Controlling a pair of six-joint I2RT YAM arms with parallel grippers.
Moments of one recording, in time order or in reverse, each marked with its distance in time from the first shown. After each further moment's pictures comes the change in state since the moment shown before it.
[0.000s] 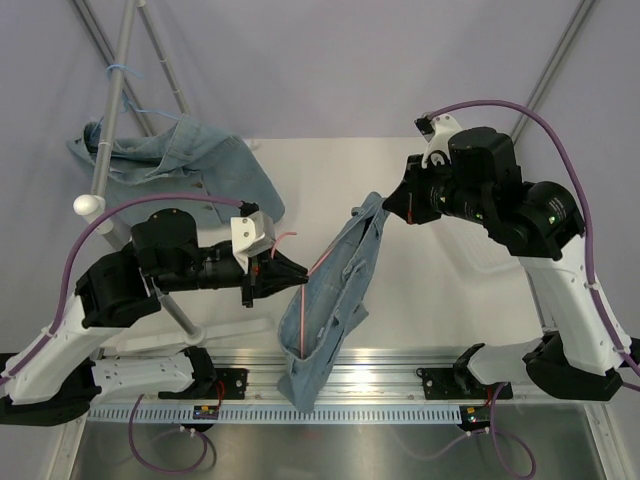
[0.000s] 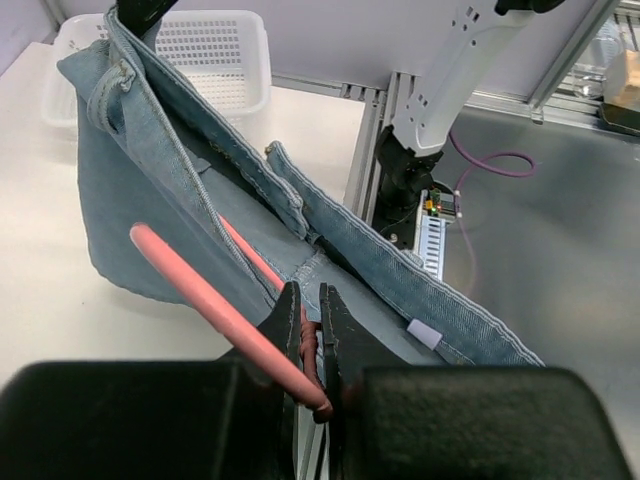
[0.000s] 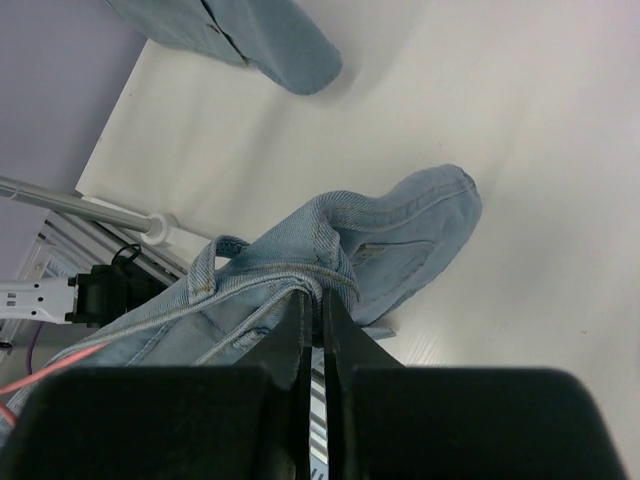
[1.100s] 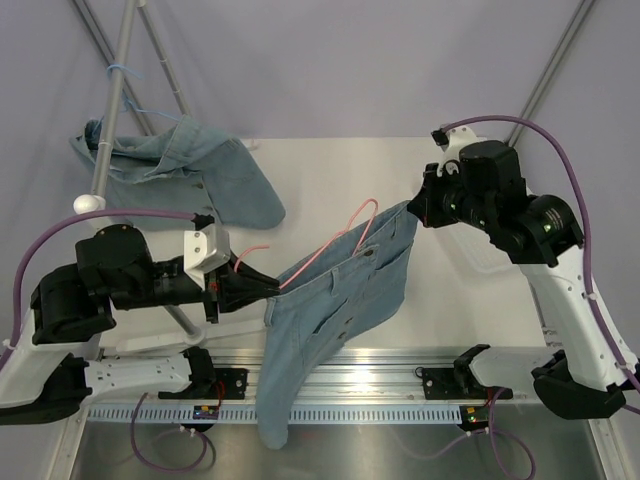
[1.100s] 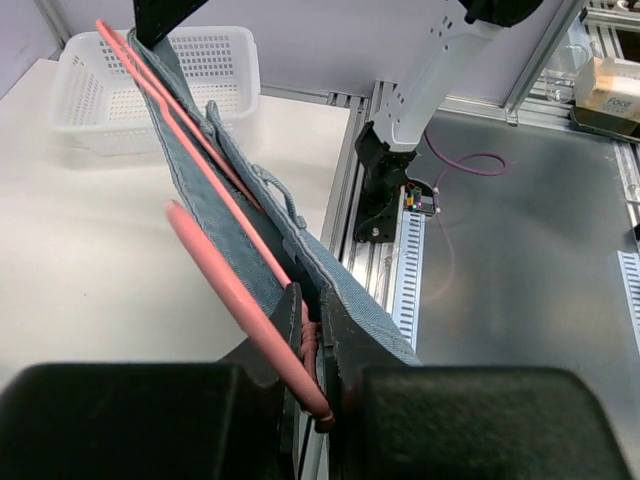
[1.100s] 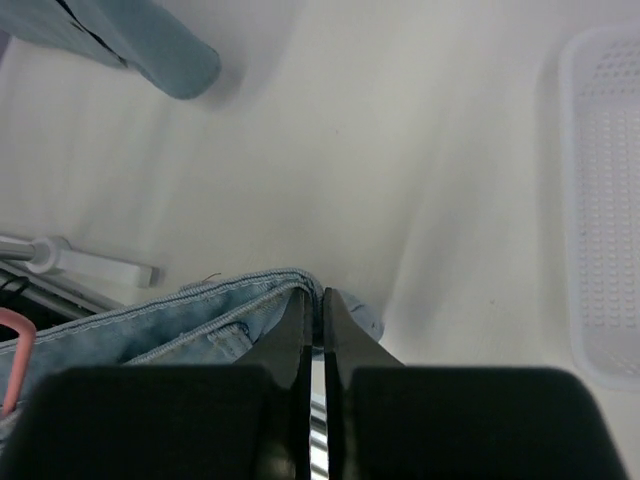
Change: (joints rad) left arm -0.087 -0.082 0.092 -0.136 -0.079 -0.012; right arm -0.122 -0.085 -0.216 0.047 0.086 -0.098
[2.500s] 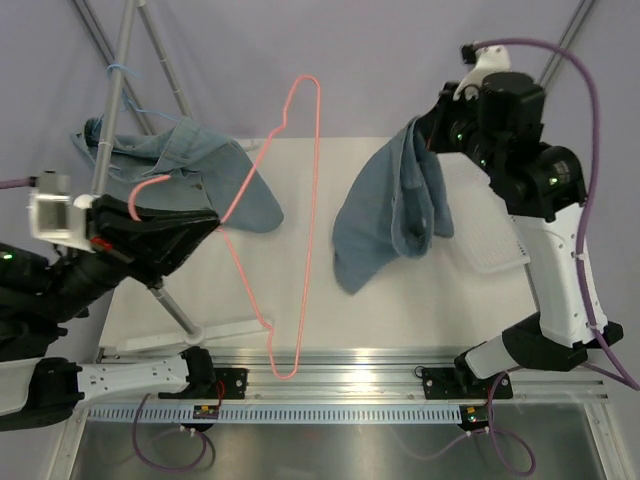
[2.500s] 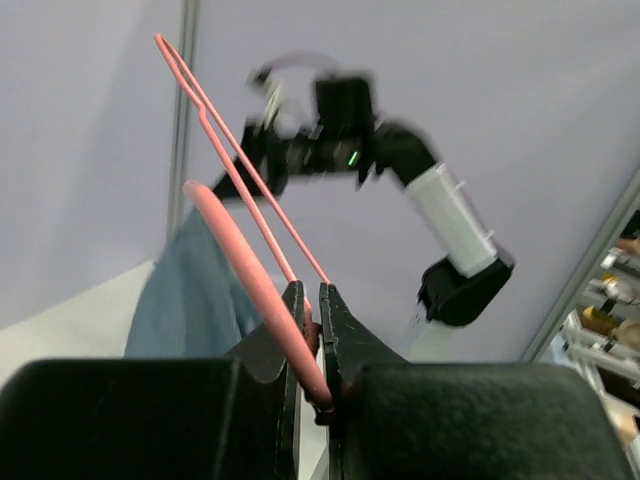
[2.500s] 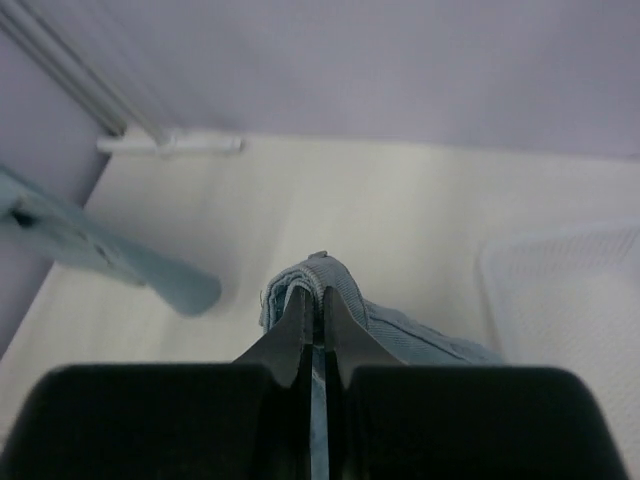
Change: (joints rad) left arm -0.025 -0.092 0.097 0.407 -0.341 -0.214; right arm -0.084 0.216 0.341 0.134 0.047 0.007
